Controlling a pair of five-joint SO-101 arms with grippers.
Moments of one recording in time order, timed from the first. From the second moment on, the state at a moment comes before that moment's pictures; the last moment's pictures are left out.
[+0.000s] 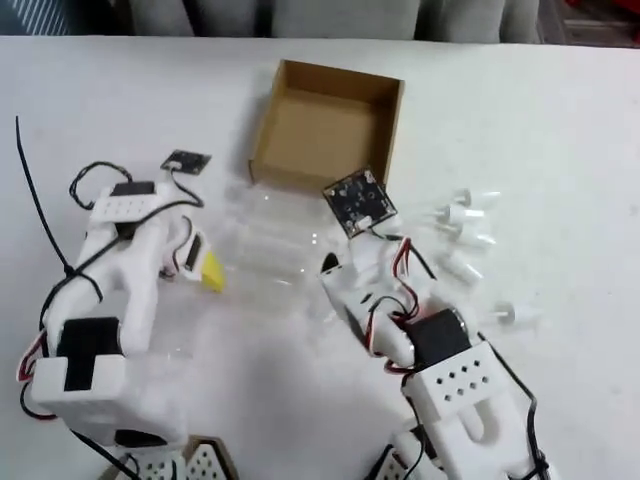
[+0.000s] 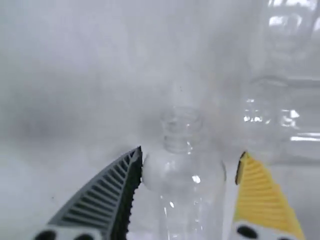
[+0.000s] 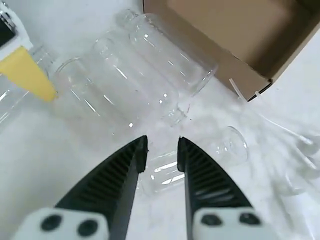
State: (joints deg) left arm -9.8 7.6 26.3 67.8 -13.1; right arm -27.2 -55.4 54.4 54.2 7.3
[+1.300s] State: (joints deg) left arm -12.0 5.2 28.5 62.9 -3.9; right arm -27.2 -55.4 54.4 54.2 7.3
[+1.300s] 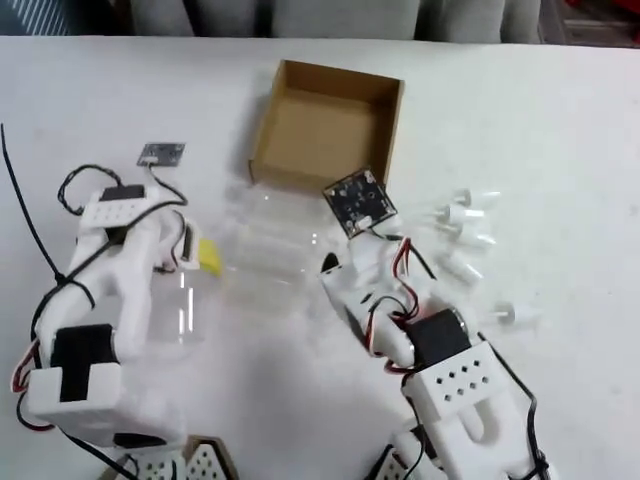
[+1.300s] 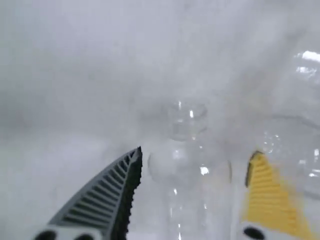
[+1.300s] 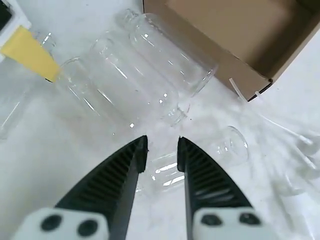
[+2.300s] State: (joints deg) left arm -9.7 5.1 30.8 61.2 -6.2; right arm -27.2 -55.4 54.4 54.2 7.3
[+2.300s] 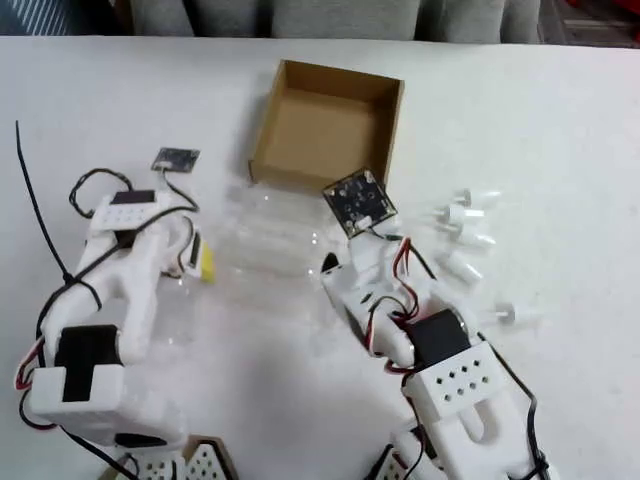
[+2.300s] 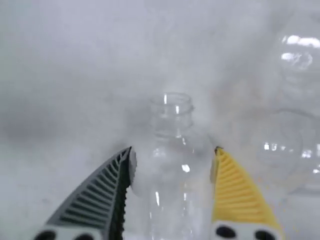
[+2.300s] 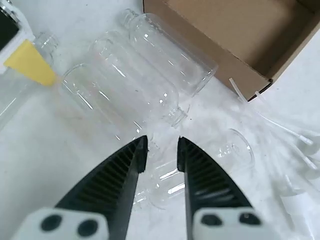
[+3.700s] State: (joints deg) left arm -14.7 -24.0 51.3 47.6 -6.2; right arm -8.9 17.3 -9.8 61.3 -5.7
